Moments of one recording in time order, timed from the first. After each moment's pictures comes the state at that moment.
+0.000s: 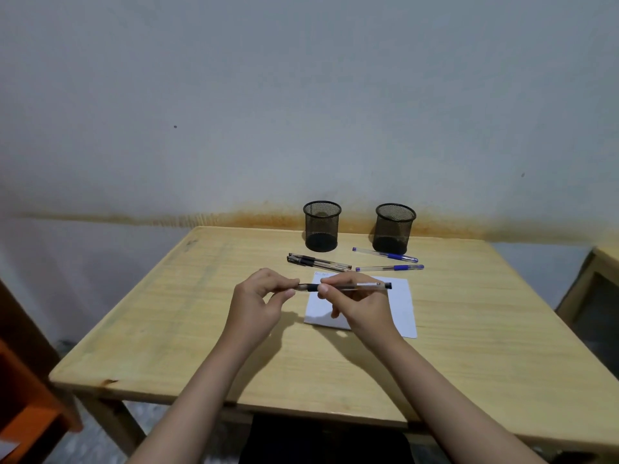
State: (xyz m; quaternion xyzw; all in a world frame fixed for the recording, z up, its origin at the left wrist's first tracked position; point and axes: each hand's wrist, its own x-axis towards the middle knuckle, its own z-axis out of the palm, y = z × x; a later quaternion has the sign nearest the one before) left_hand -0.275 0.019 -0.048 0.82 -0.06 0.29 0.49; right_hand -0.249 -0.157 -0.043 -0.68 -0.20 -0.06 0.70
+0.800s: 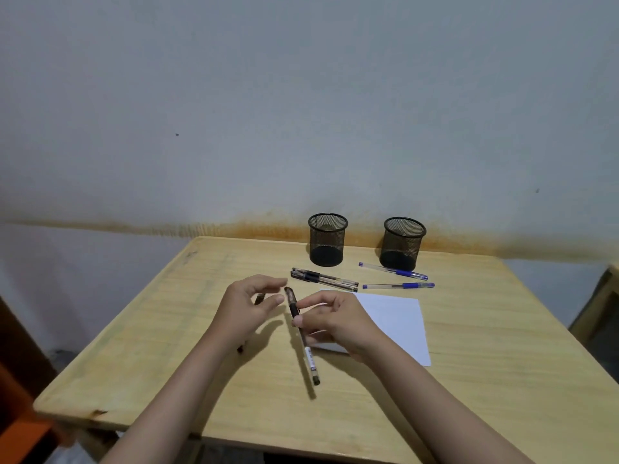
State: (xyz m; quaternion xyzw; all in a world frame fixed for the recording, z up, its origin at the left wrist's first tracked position) left_hand -0.238 0.061 -0.047 0.82 -0.03 0.20 0.53; right_hand -0.217 -0.126 -0.037 -0.68 -0.15 0.22 0.69
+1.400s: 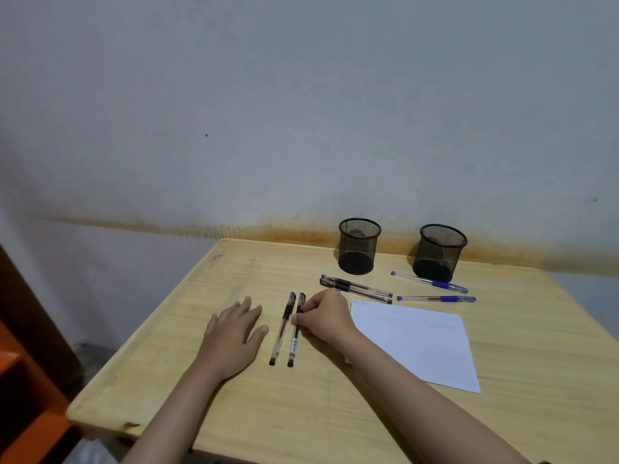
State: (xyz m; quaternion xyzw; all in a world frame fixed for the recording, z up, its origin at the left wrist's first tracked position) left_hand -0.246 0.139 -0.101 0.97 0.09 0.08 0.21; right_hand -0.162 -0.029 -0.074 -0.86 -0.09 0.10 0.49
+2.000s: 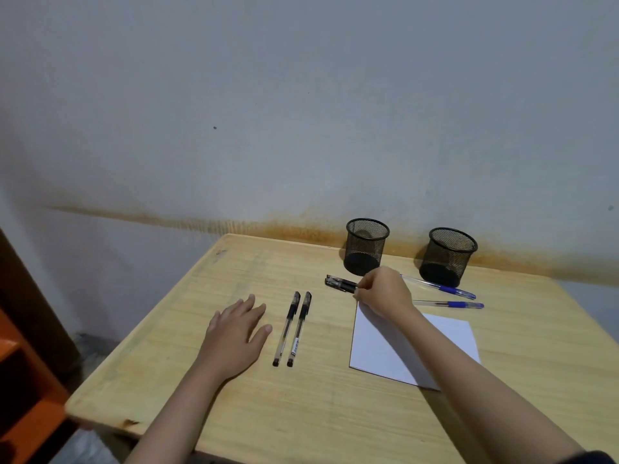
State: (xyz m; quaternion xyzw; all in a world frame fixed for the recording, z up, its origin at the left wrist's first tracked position) left_hand -0.247 0.140 -0.105 0.97 0.09 0.10 0.23; right_hand -0.099 -0.099 -0.060 -0.95 -0.11 -0.04 0.28
